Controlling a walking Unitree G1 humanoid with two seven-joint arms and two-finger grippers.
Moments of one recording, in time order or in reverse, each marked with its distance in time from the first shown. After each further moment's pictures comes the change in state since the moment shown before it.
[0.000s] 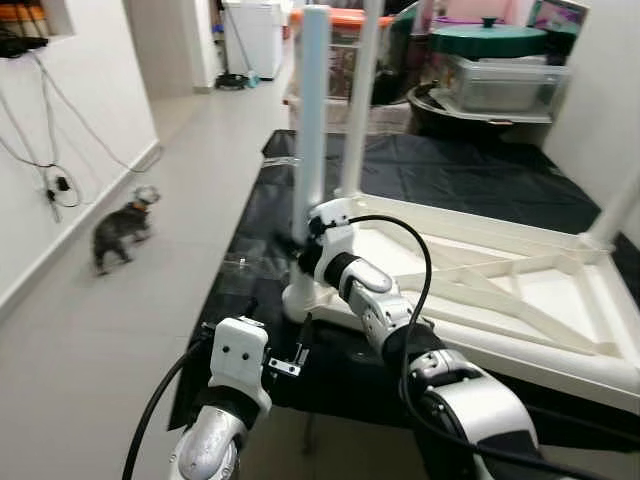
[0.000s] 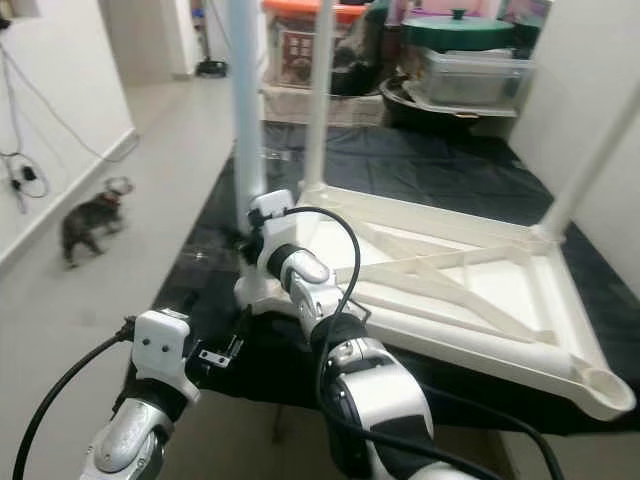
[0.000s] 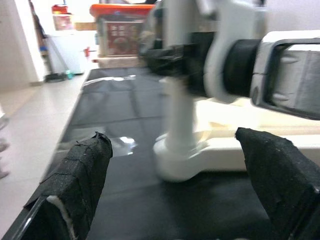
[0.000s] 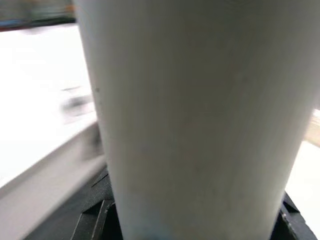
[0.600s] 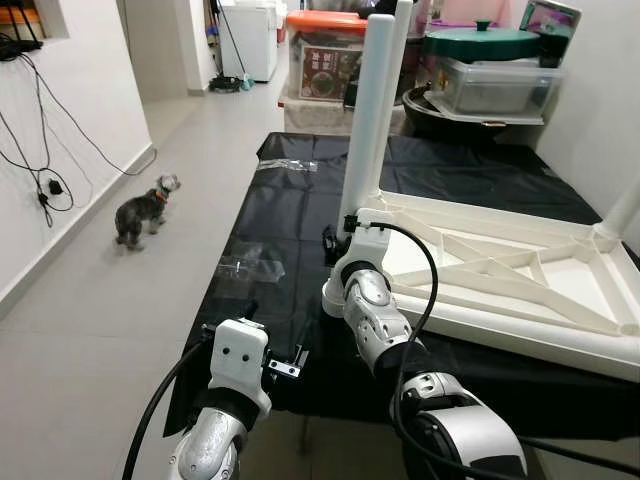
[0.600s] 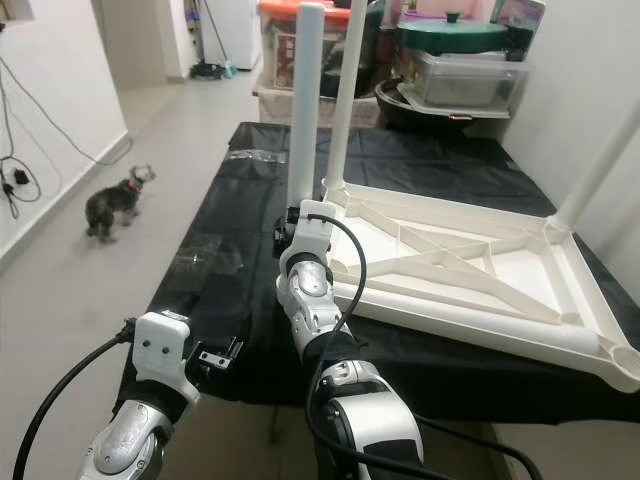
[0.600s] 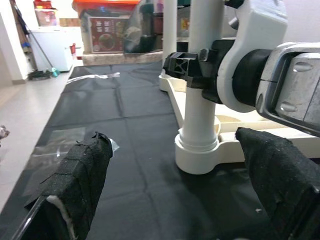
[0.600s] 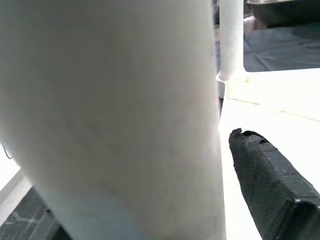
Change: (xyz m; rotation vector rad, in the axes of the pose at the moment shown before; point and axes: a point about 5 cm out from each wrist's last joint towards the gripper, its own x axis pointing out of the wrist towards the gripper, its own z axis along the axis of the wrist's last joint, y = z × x) left arm 0.000 0.000 0.000 0.000 0.001 0.000; right arm -0.007 0.017 -0.008 0.120 -0.011 -0.089
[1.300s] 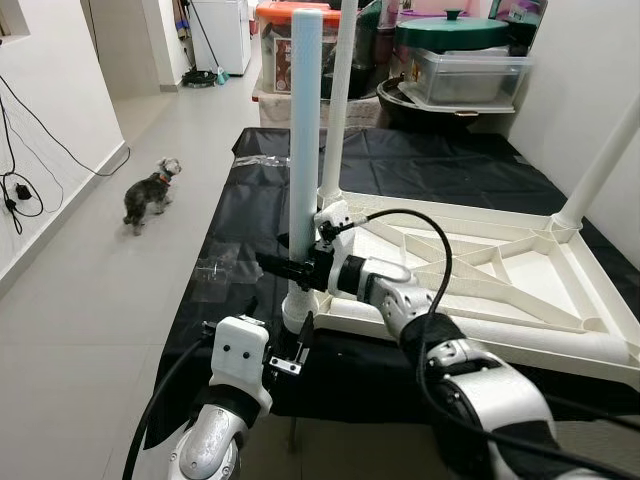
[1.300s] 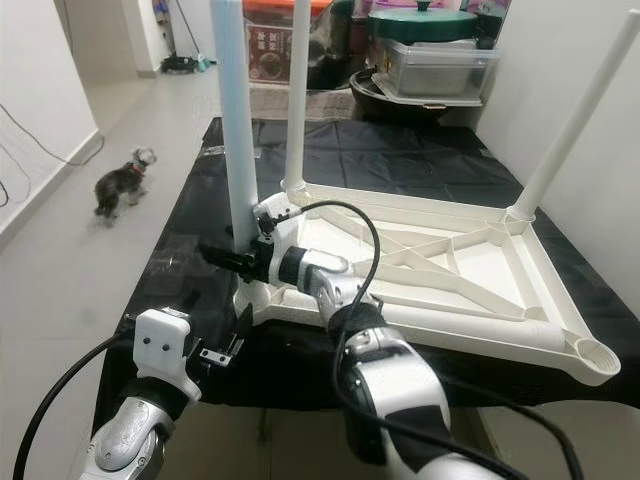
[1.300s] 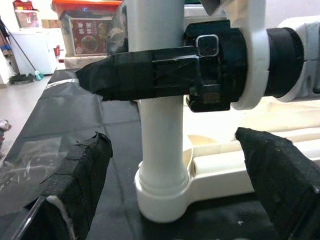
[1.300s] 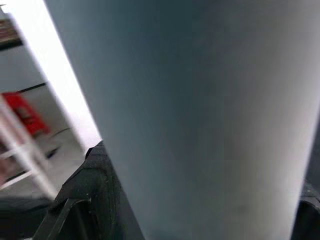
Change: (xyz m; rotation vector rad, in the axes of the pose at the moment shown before) left arm 0.002 0.000 0.002 0.002 -0.011 -0.002; right arm -0.011 0.018 0.014 -0.091 0.234 1.123
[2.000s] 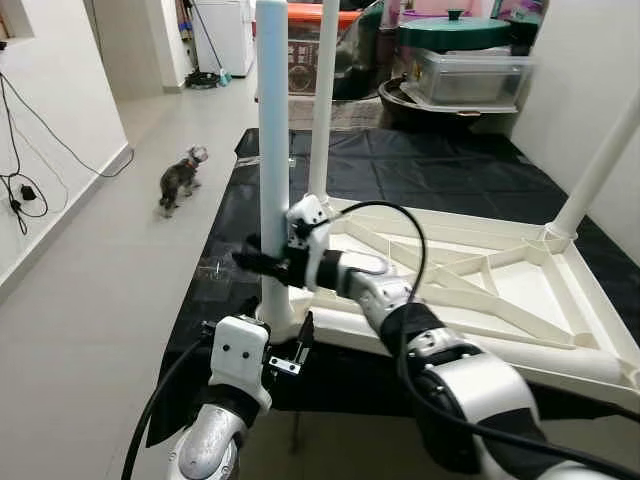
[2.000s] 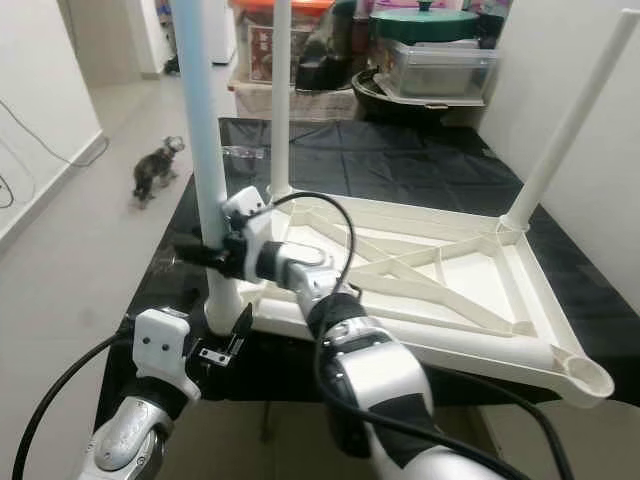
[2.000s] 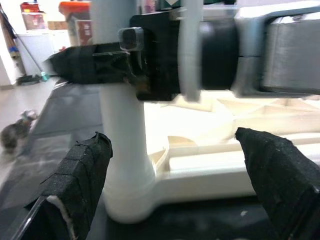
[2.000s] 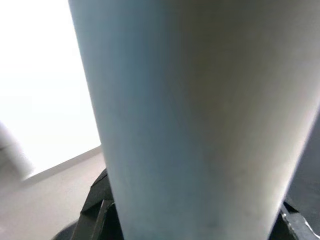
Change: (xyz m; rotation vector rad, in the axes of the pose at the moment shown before) left arm 0.000 0.000 0.000 0.000 -0.001 0.000; right arm 0.019 -0.008 0.011 -0.067 -0.073 -0.430
